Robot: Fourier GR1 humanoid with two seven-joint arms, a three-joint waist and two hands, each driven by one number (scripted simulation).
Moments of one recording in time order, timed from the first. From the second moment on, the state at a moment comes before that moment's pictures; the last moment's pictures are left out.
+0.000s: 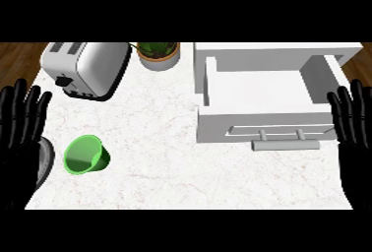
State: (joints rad) left arm 0.02 0.11 0.02 -2.10 0.00 0.01 0.01; right arm 0.02 -0.07 0.00 -2.10 0.03 -0.02 0.02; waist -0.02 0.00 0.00
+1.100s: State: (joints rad) left arm 0.22 0.01 0.00 -1.99 0.13 0.16 -0.09; right arm -0.03 -0.13 -0.02 -2.03 0.04 0.07 0.02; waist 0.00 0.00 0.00
